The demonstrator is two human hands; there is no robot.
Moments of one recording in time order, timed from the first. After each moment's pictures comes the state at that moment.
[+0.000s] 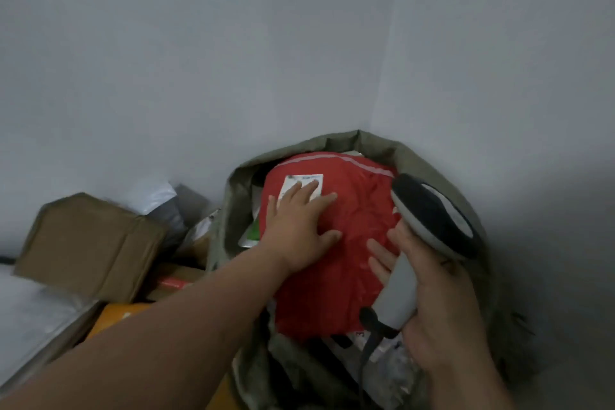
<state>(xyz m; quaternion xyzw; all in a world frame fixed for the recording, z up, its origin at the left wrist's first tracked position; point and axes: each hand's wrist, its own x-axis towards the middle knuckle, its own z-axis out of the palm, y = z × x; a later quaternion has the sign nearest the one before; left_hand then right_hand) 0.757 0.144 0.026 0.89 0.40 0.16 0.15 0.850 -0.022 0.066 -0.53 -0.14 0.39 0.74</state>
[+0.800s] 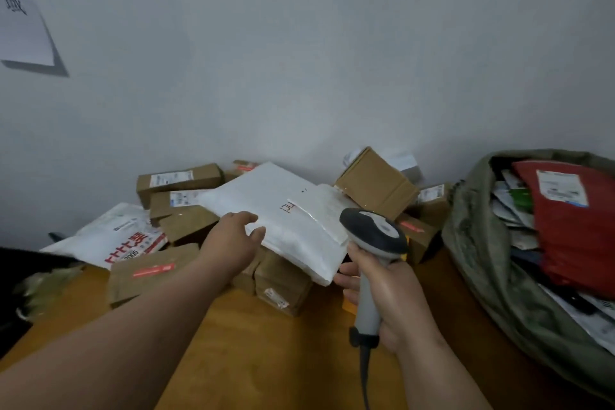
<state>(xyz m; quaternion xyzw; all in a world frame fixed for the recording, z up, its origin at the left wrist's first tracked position) 0.155 0.011 0.004 0.61 0.72 0.25 0.23 0.378 -0.076 0.039 -0.59 -0.35 0.54 0.49</state>
